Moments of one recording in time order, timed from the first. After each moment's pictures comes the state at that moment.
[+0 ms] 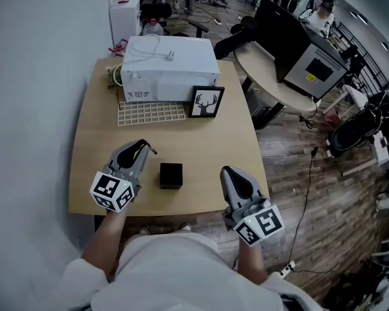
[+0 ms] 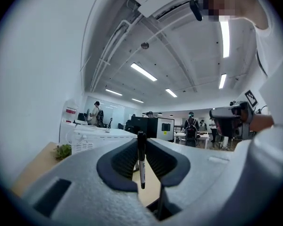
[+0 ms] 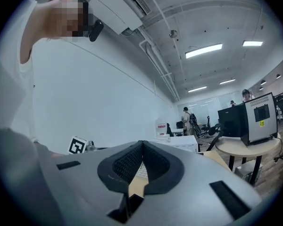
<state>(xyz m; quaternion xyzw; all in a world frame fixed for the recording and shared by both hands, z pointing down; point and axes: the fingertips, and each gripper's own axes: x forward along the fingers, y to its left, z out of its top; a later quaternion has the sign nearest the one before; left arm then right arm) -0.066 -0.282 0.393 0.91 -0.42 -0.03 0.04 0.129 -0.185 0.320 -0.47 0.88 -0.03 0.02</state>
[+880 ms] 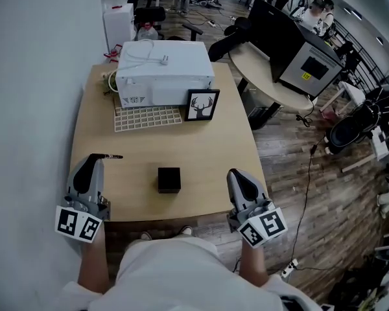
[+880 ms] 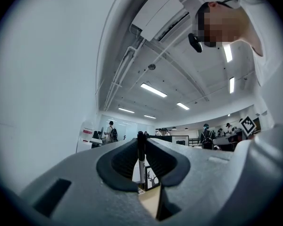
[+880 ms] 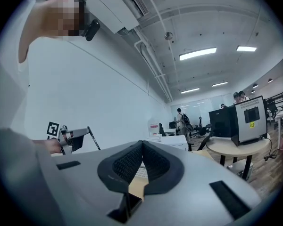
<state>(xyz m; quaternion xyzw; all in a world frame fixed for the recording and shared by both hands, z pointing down) -0.167 -0.225 0.307 0.86 -0.50 -0.12 -0.01 0.159 -0.186 0.322 -0.51 0.86 -0.03 0.02</state>
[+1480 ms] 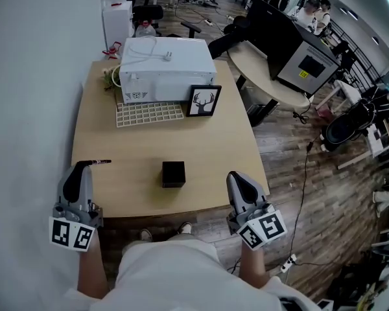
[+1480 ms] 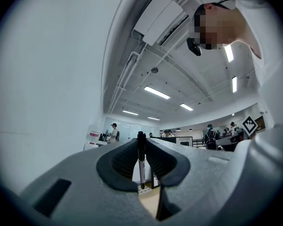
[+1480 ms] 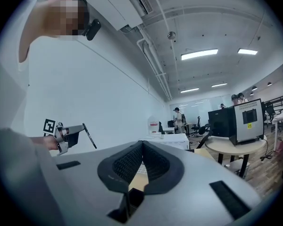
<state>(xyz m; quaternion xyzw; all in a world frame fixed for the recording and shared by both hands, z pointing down) -0.224 -0.186 0.305 0.84 -0.53 -0.12 -0.02 0.128 -0.157 0.325 -0.52 0.85 -0.03 0.00</state>
